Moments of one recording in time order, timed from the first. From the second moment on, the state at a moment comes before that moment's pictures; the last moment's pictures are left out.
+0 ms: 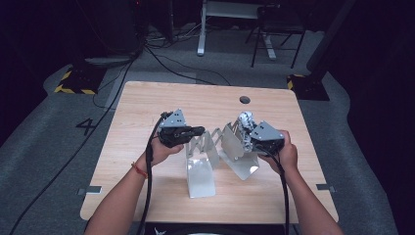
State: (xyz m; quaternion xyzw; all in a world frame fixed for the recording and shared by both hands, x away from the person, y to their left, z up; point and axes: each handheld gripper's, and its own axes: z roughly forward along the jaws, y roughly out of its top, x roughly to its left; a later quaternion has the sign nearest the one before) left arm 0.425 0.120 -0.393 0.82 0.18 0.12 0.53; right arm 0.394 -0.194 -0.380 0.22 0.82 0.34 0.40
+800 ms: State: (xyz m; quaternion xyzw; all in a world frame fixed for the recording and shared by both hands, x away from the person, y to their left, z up) left arm 0.427 0.119 -0.393 0.82 0.18 0.11 0.53; right arm 0.374 -0.208 -0.372 0.19 0.81 0.36 0.41
